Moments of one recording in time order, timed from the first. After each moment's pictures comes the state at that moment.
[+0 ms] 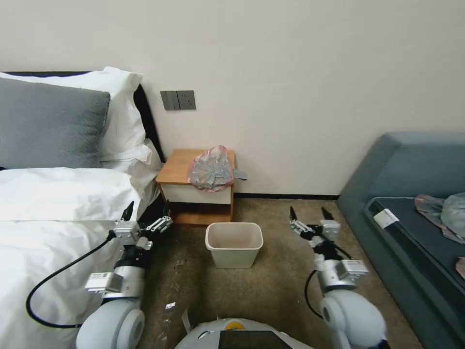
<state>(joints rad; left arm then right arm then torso) 1.77 -1.44 -0.67 -2.51 -0.20 0.07 -0.05 -1.66 1.53 0.61 2.44 0.06 -0.17 0.00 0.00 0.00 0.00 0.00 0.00</state>
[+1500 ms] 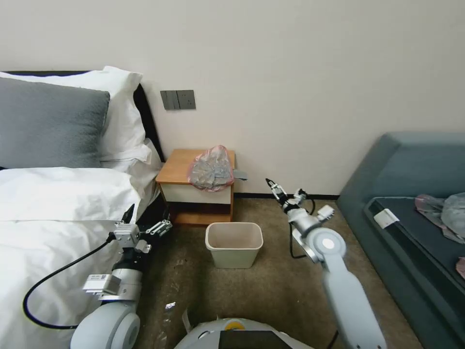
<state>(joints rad) 1.79 -1.37 -0.68 -2.50 -0.24 0.04 -0.09 -1.09 1.31 0.49 2.01 1.45 -0.39 0.28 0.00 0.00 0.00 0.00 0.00</state>
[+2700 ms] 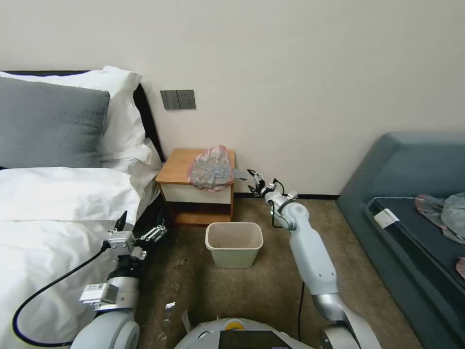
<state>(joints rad) 1.85 -1.44 -0.69 -2.50 -0.18 -0.01 -0.09 -0.73 1.42 0.40 1.46 1.71 -0.47 0.19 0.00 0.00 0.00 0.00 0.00</state>
